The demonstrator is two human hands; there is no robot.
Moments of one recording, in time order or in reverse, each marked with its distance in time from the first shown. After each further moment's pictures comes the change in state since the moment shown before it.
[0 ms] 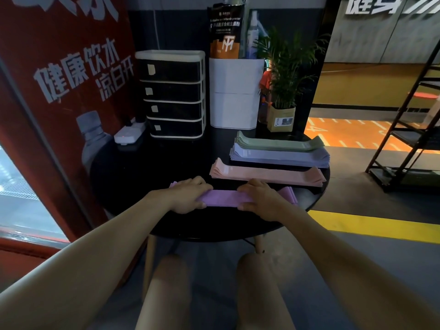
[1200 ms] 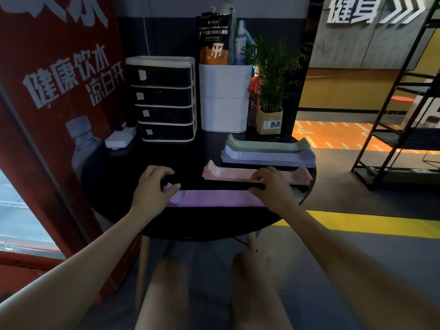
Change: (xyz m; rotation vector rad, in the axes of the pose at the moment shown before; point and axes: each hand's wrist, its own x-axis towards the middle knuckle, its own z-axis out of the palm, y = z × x) left_hand -0.037 -0.019 0.017 -0.515 0.891 -0.185; right_hand -0.017 0.012 -0.017 0.120 0.483 0.172
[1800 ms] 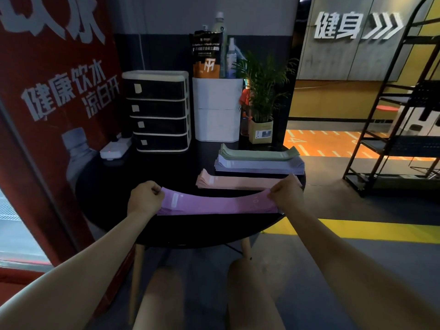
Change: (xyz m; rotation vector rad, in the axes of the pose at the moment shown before) left_hand 0.012 0.001 0.005 0.019 -0.033 -0.386; right_hand 0.002 0.029 -0.019 0.168 0.099 0.506
